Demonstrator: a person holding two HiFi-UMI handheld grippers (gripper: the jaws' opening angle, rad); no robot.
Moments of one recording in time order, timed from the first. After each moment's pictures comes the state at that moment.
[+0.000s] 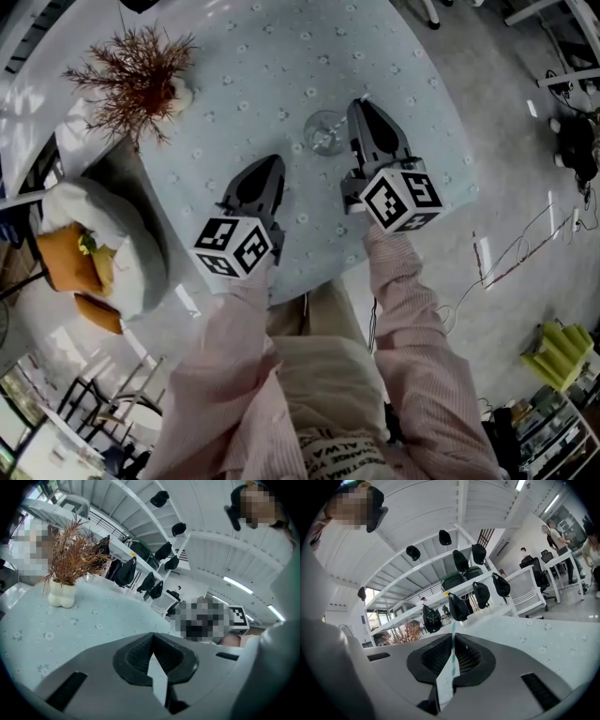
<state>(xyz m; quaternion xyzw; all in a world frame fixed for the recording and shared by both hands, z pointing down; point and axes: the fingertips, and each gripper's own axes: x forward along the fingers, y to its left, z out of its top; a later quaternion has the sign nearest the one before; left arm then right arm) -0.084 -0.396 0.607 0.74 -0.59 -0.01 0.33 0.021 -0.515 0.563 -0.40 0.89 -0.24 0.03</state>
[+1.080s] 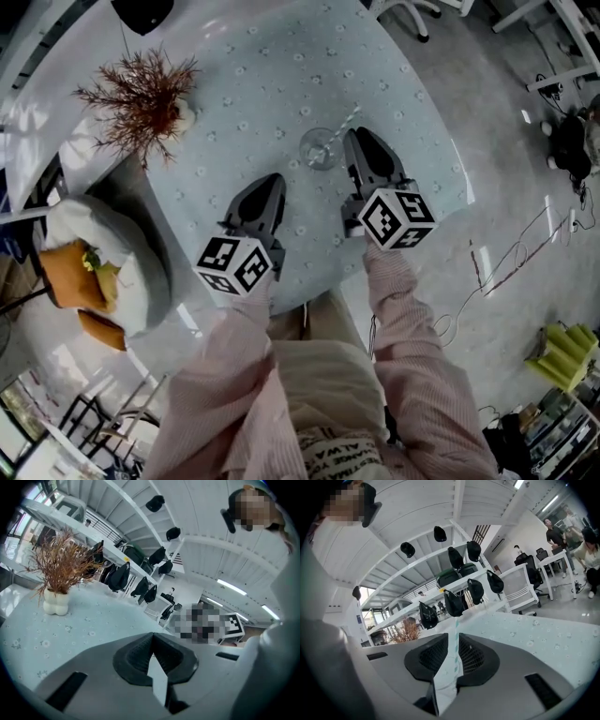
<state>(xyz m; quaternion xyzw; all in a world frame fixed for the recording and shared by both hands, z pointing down) -0.073 -0.387 0.578 0.76 -0.58 -0.03 0.31 0.040 -0.497 0.569 -0.42 0.87 -0.27 0.00</state>
